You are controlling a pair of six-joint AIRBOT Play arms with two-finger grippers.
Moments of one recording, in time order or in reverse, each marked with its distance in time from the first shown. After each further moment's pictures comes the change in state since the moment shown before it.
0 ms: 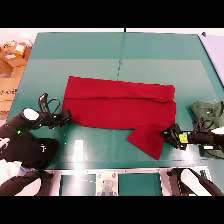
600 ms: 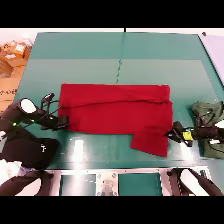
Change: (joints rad) left arm 0.000 0.008 0.159 0.302 -0.450 -0.017; right arm 0.041 0.072 0.139 -0.129 0.147 0.016
